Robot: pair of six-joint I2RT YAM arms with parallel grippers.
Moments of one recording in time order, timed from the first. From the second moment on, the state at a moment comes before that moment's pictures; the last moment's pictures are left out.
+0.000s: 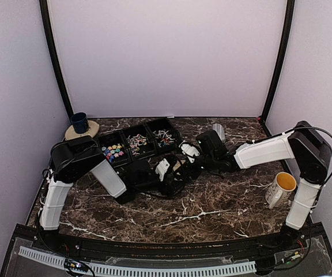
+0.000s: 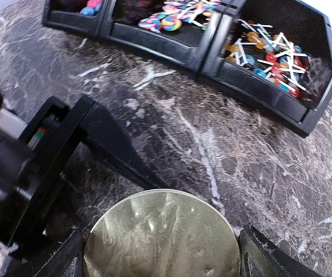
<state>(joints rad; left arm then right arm) -0.87 2.25 0.93 1.07 0.20 0.04 0.79 1.80 1.00 0.08 -0.14 -0.14</state>
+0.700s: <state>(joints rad) -0.89 2.24 0.94 1.03 0.13 0.02 0.81 1.78 1.00 0.05 -0.06 -0.05</state>
